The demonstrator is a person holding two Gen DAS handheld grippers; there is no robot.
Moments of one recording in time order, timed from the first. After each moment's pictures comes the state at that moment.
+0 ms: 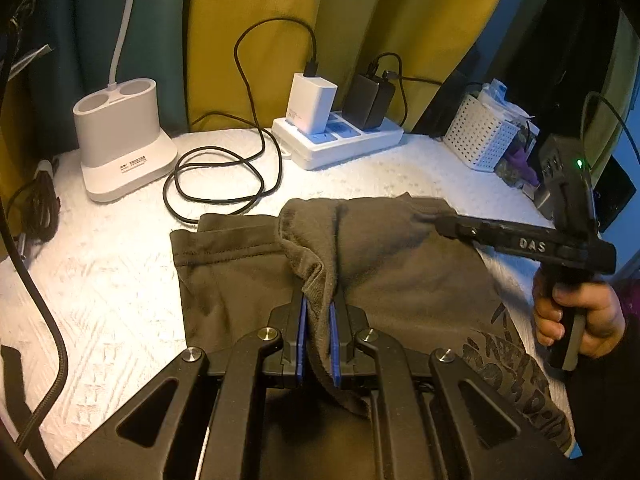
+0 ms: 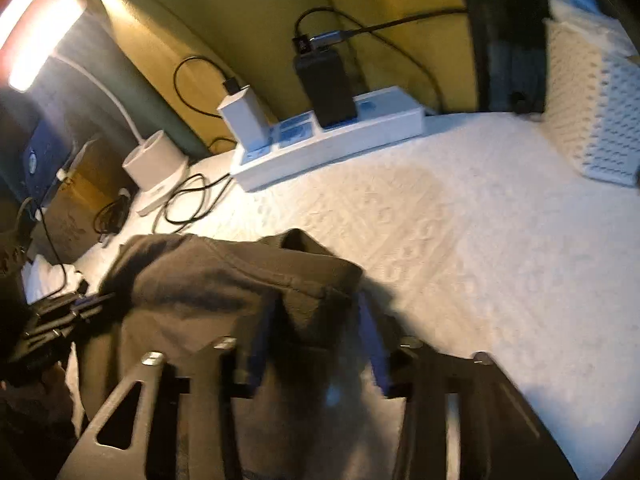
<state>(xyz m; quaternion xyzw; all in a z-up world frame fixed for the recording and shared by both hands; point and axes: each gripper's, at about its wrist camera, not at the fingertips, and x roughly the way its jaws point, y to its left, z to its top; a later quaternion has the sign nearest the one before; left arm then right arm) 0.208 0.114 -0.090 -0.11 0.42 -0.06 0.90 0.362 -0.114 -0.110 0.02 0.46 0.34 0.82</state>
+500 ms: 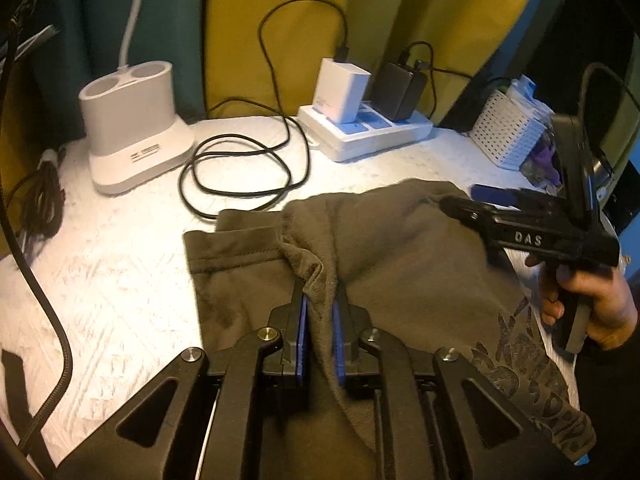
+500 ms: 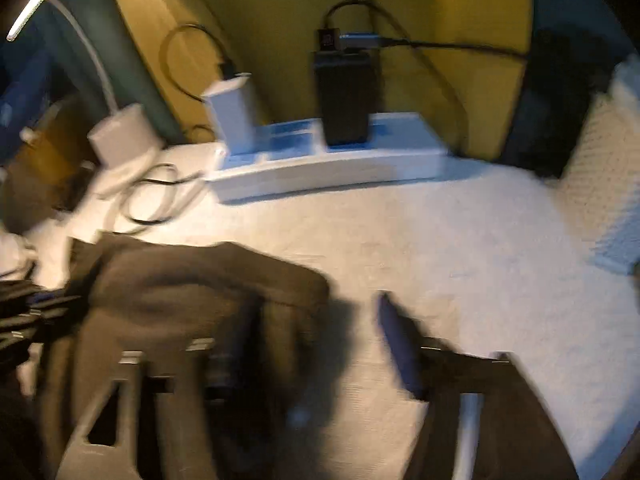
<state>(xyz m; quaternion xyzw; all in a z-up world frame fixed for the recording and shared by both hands) 0.222 0.126 -0.102 -0.11 0.44 -0.03 0.89 0.384 -0.077 -0.113 -0.10 0.42 0.28 0.86</state>
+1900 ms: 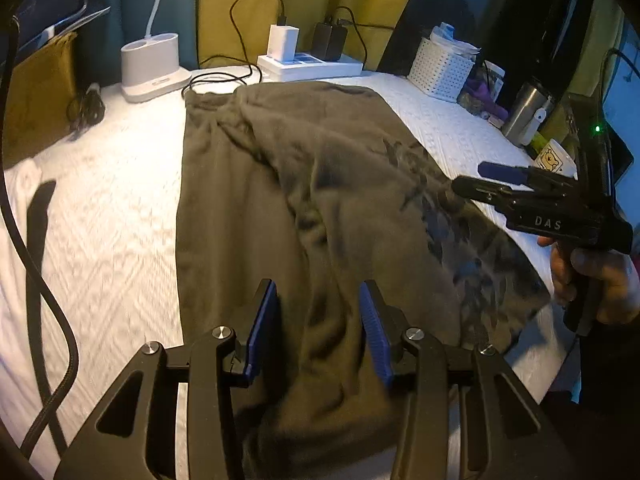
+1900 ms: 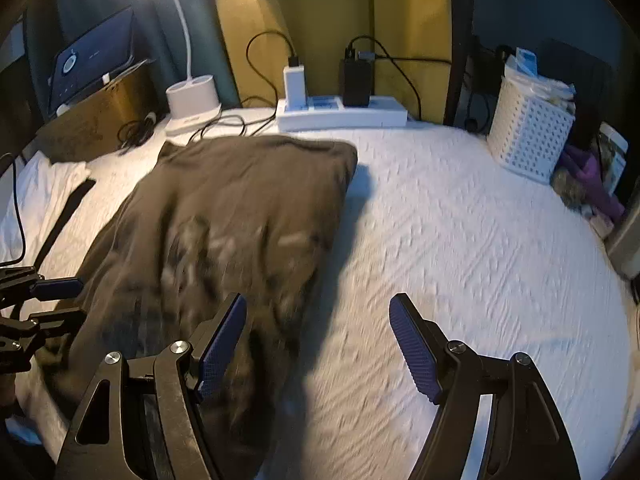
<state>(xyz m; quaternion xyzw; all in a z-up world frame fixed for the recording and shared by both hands) 0.060 0.056 -0.094 -0.09 0.46 -0.05 0.88 0.204 -0.157 -0.089 -0.11 0.41 0.29 0.86</state>
